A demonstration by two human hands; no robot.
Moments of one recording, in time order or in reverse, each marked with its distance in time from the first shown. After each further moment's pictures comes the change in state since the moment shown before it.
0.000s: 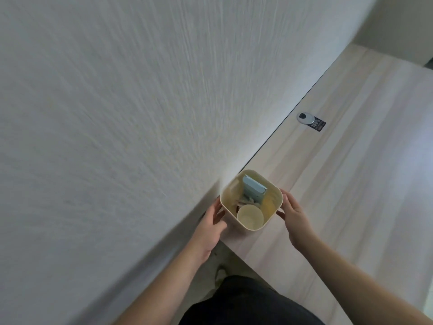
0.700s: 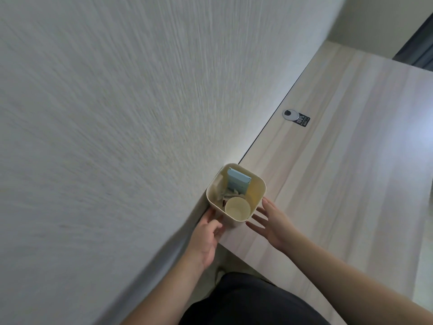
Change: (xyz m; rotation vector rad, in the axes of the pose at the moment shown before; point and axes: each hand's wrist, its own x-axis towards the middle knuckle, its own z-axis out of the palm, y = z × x) left_hand 0.000 0.007 0.002 -0.433 0.065 -0.169; right_hand -0.013 0.000 0.033 0.330 -0.040 0.405
